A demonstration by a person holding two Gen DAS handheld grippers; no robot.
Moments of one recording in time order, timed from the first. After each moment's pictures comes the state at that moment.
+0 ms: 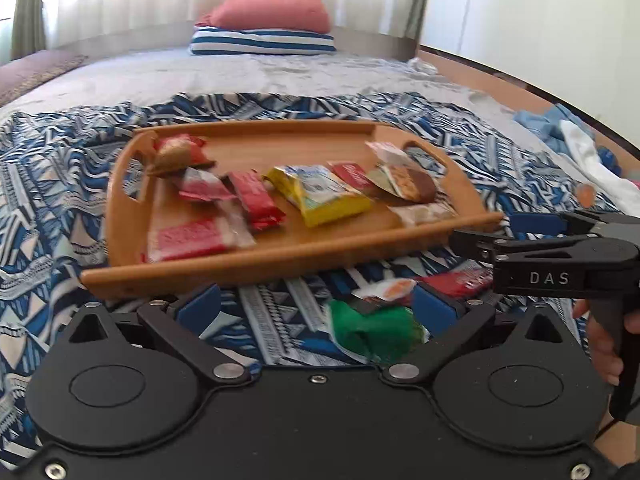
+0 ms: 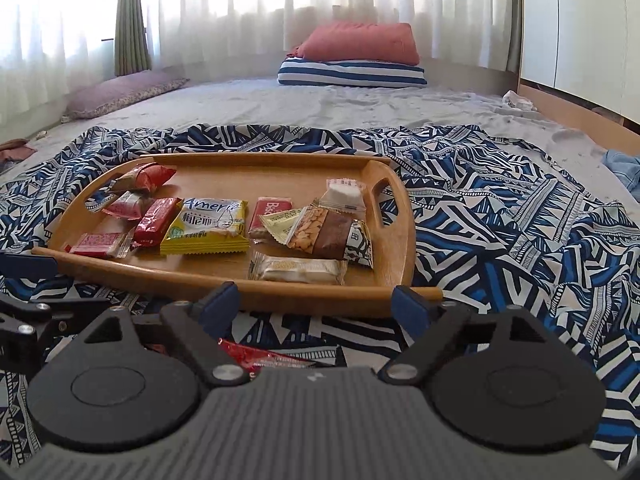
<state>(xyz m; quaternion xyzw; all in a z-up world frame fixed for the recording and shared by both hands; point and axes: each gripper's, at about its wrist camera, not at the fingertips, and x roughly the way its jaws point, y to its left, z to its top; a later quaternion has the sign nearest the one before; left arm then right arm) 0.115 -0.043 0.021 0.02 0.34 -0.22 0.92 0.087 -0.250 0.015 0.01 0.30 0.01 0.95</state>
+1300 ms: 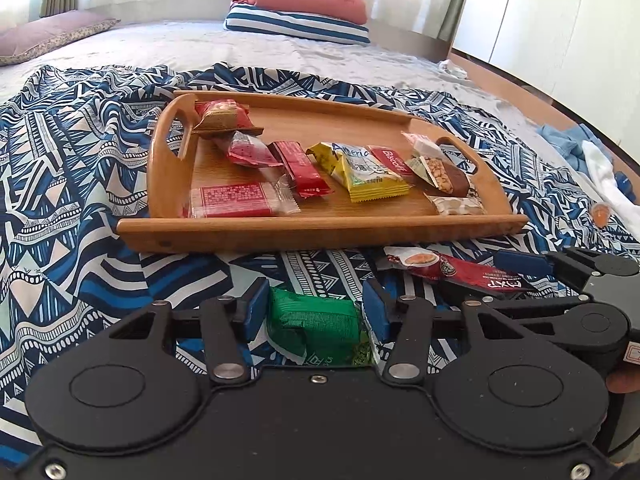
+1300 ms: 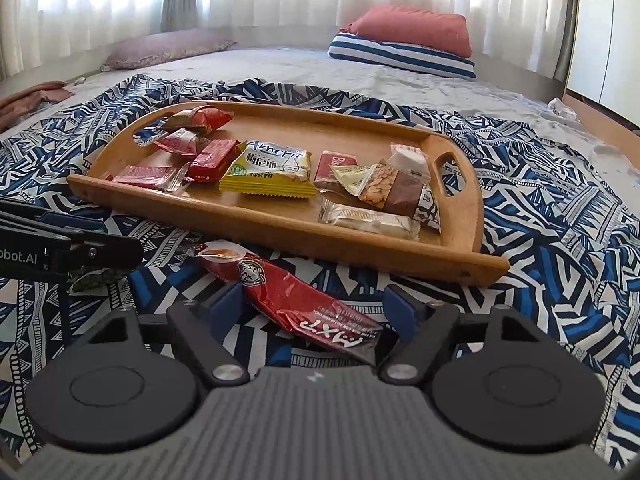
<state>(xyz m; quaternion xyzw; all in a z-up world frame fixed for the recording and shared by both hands) 0.117 -0.009 0.010 -0.03 0.36 -0.17 0.91 0.081 -0.208 -0.007 -0.05 0.33 0.06 0.94</state>
